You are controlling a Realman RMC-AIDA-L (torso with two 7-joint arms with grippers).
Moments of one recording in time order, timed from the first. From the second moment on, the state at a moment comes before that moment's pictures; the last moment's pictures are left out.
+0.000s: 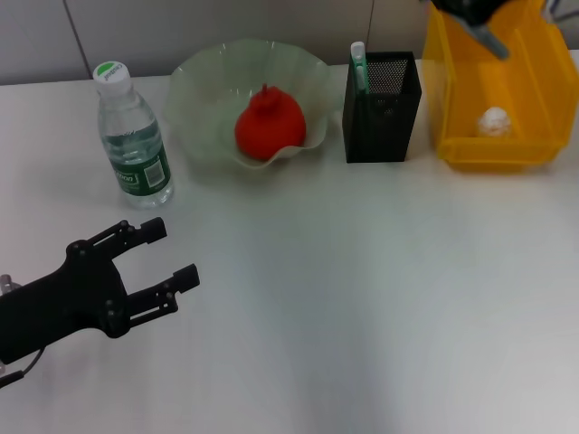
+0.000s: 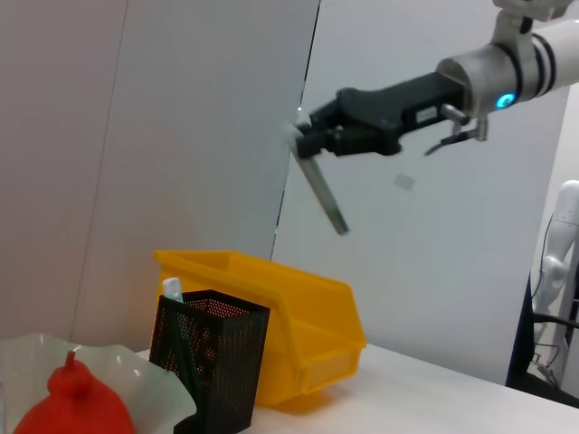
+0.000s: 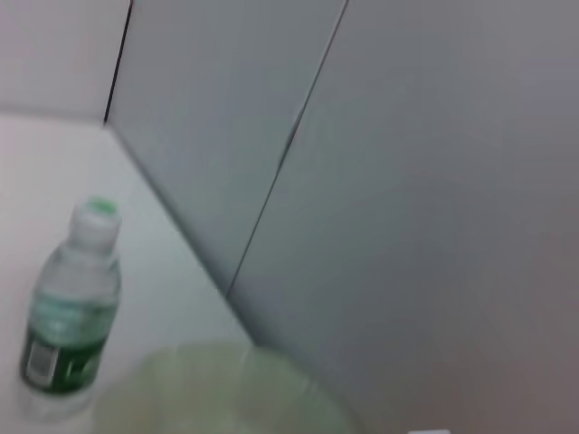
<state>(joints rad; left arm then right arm) -0.35 -2.06 0.81 0.44 1.66 1.64 -1.01 0.64 2.07 -0.87 -1.47 -2.26 -1.39 1.79</state>
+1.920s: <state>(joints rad) -0.34 -2.07 0.82 0.42 1.67 1.64 -0.93 0.75 2.03 -0.79 -0.62 -1.68 -0.98 1.27</state>
